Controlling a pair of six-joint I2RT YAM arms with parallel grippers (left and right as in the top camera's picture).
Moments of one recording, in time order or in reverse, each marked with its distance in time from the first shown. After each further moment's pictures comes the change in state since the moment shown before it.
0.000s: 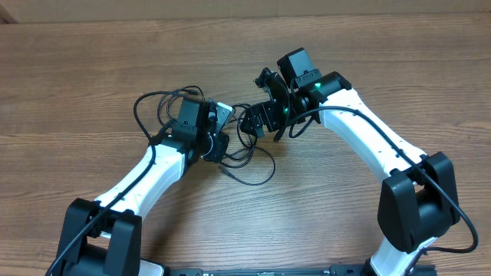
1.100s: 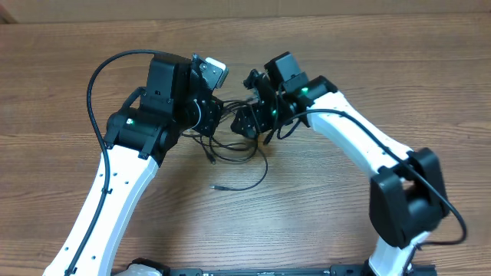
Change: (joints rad) left arm 0.000 -0.210 0.473 -0.484 0.016 0.003; right arm 0.055 0.059 0.000 0.092 -0.011 0.046
